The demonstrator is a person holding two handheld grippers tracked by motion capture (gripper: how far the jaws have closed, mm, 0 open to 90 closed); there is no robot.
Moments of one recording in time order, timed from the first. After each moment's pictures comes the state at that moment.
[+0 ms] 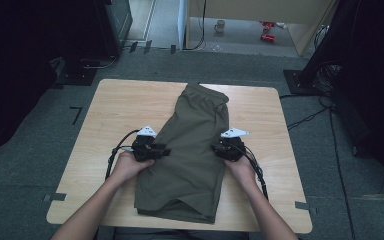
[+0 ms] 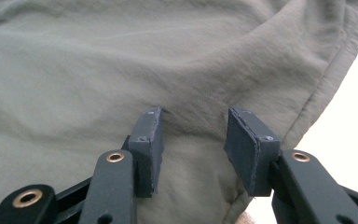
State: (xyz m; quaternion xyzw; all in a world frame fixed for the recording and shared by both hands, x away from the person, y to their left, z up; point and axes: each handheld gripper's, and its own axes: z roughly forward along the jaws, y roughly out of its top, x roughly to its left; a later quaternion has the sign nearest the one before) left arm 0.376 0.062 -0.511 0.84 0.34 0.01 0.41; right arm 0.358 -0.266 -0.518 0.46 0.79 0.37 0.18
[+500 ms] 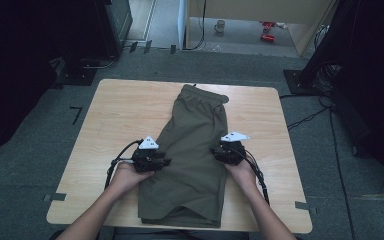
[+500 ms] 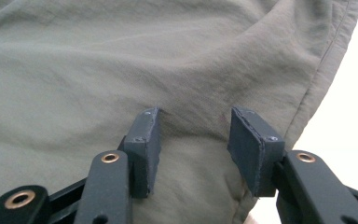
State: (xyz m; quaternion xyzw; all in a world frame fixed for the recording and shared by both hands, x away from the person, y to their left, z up) left arm 0.338 0.057 -0.511 0.85 0.33 0.05 0.40; right arm 0.345 -0.265 -0.520 0.45 0.78 0.38 0.19
